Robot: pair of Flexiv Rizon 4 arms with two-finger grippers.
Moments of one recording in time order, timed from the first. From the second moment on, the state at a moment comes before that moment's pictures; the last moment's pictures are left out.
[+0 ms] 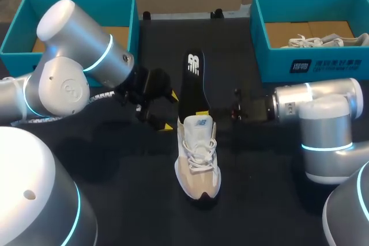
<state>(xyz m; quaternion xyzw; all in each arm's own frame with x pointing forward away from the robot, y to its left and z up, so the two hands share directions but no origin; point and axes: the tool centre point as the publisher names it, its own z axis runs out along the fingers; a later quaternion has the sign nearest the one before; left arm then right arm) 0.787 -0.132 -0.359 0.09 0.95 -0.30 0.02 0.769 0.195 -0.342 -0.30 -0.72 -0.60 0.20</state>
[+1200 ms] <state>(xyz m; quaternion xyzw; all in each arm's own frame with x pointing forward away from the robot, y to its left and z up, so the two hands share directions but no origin) 0.787 -0.132 -0.359 0.09 0.95 -0.30 0.02 0.795 0.199 -0.322 -0.27 -0.74 -0.58 0.22</state>
